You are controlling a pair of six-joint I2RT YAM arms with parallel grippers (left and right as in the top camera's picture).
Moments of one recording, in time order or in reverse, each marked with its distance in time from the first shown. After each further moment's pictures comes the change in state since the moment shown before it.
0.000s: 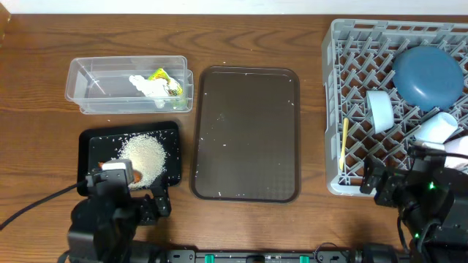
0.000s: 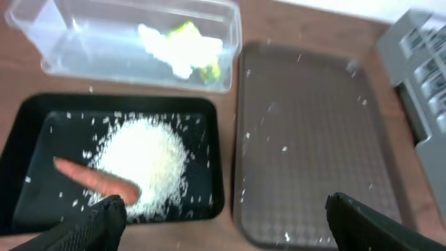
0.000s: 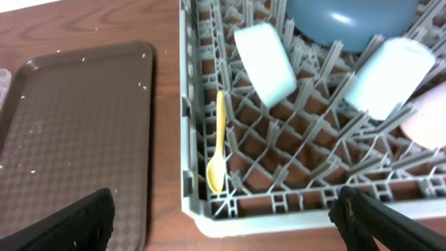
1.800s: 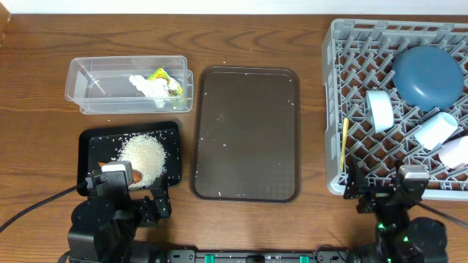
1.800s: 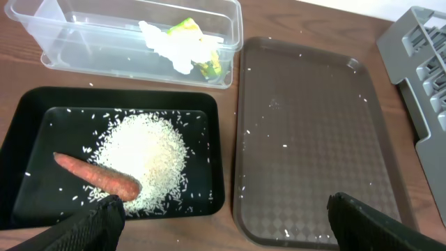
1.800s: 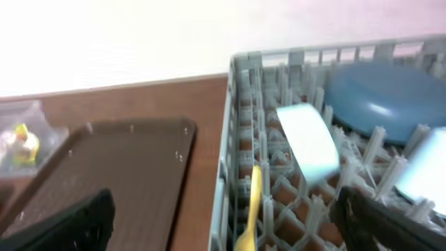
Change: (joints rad) left arm 0.000 -0.002 -0.001 -0.021 0.000 -0.006; right arm 0.193 -0.502 -0.477 0.470 0.078 0.020
